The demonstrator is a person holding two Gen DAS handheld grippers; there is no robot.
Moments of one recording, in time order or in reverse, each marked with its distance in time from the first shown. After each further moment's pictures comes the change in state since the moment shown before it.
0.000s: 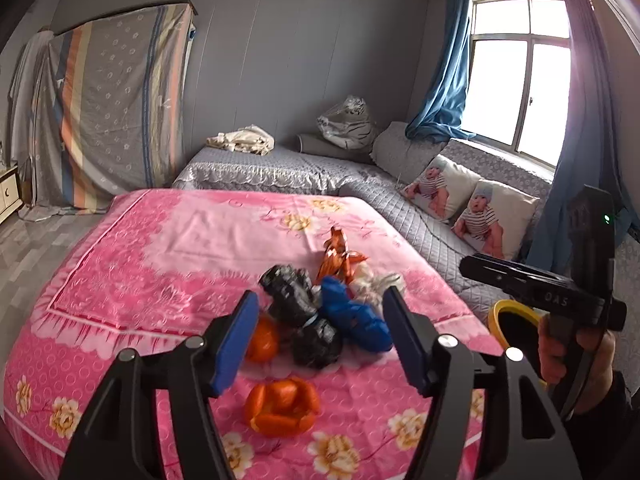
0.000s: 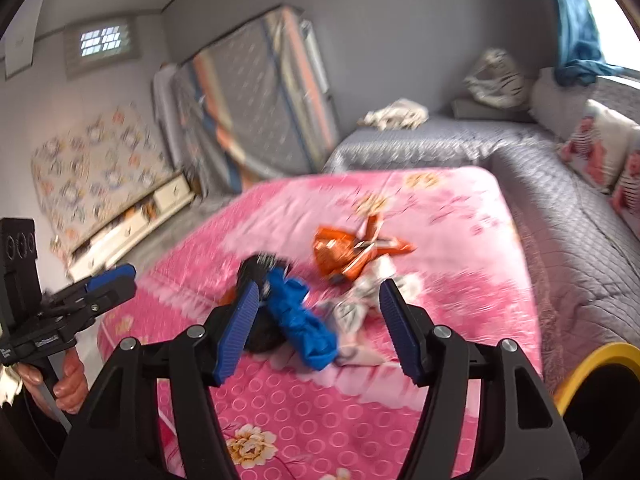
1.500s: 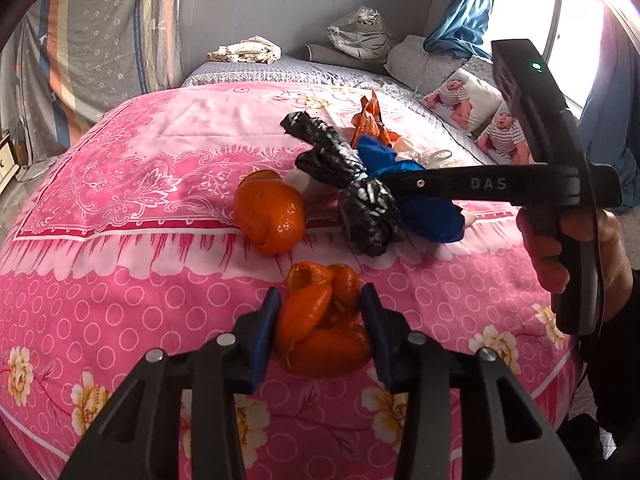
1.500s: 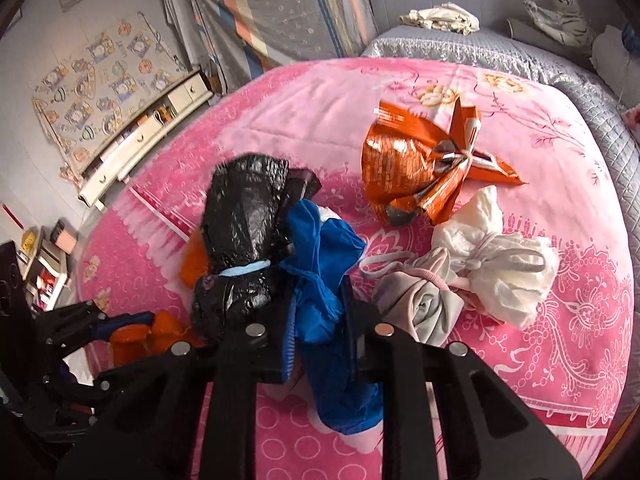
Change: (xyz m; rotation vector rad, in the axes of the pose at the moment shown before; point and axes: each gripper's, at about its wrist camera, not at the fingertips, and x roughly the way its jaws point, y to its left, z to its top) left arm 0.076 0.021 -0.066 0.000 0.321 0.035; right arm 0.151 0.010 -0.013 -0.042 0.366 0.100
